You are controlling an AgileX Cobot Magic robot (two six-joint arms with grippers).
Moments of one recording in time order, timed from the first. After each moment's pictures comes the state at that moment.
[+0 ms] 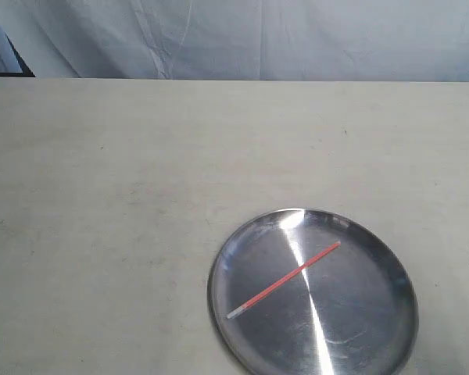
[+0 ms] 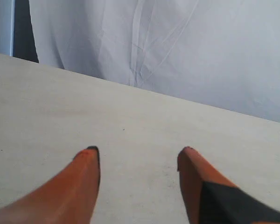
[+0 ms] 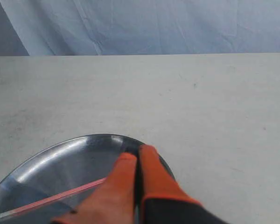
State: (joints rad) left arm -0.17 0.12 0.00 0.24 0.10 -0.55; right arm 0.13 0.01 0.00 0.29 0.34 -0.13
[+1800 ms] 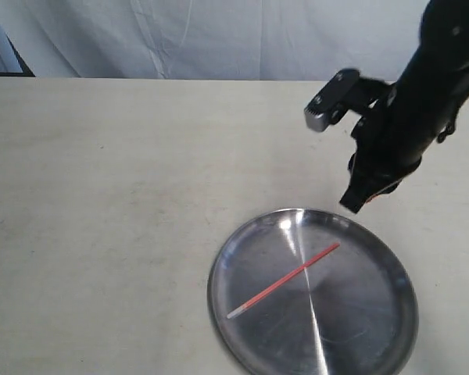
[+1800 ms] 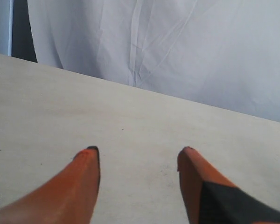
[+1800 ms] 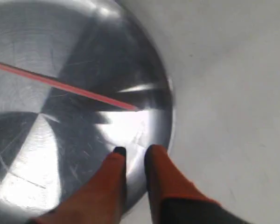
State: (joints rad) left arm -0.18 0.12 0.00 0.24 0.10 -0.55; right arm 0.26 1.66 -1.12 0.09 0.96 -0.62
